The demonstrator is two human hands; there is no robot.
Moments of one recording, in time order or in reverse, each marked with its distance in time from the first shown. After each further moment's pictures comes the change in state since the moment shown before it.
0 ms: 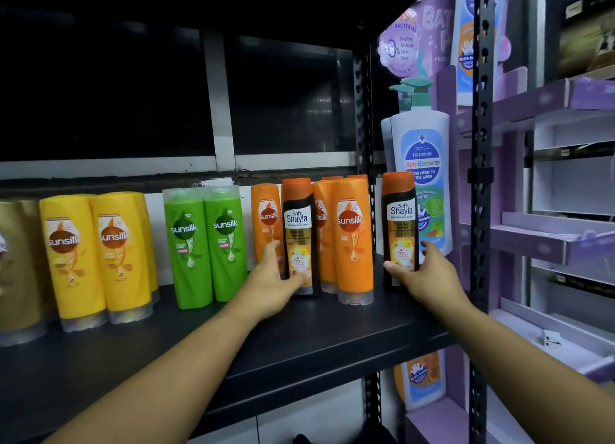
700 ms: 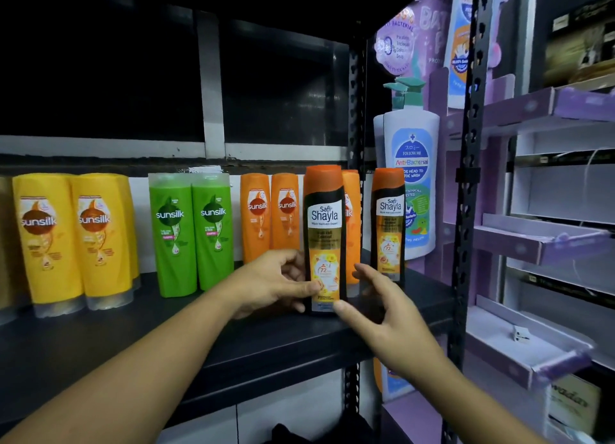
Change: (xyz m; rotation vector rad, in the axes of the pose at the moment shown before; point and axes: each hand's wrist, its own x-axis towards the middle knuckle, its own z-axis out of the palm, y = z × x) left_hand -0.025 0.032 -0.005 -0.263 -0.418 -0.013; right_hand -0.109 -0.011 0.003 0.093 -0.245 -0.371
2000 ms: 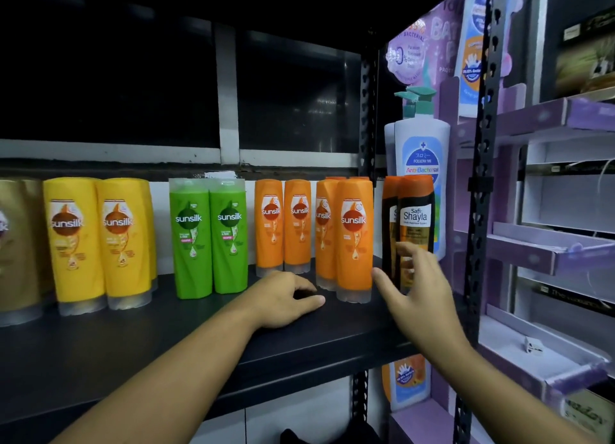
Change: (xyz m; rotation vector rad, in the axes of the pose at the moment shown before) left_hand 0.004 -0.022 -0.006 0.792 0.053 0.013; right_hand 0.033 -0.009 -0.014 -0.196 0.306 -0.053
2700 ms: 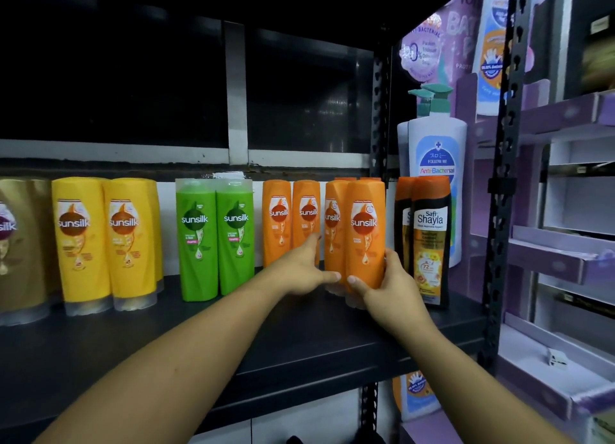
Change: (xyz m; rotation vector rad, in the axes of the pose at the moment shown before) left_hand 0.048 0.022 -0.016 -0.332 0.071 -0.151; right_hand 0.026 -0.011 0.044 0.154 -0.289 0.250
